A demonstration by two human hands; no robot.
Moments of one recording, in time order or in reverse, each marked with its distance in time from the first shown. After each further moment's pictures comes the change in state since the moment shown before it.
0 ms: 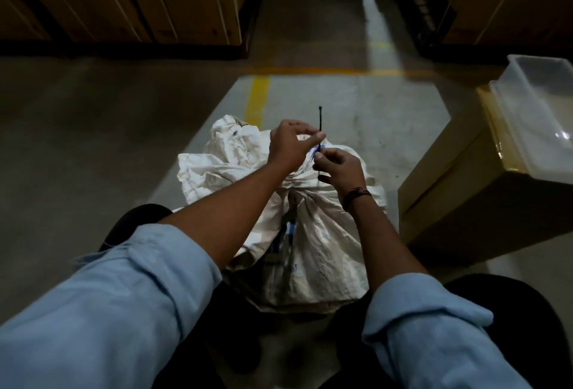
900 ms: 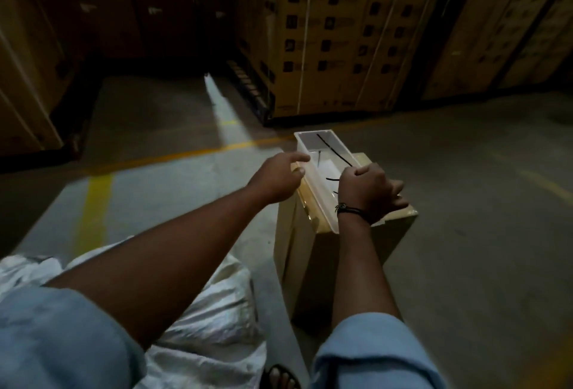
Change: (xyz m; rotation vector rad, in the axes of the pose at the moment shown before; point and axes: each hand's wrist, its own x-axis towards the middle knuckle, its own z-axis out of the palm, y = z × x) left_hand 0.025 0.237 0.234 0.157 -0.565 0.429; right_hand 0.006 -0.147 -0.299 -0.794 1.491 -0.071
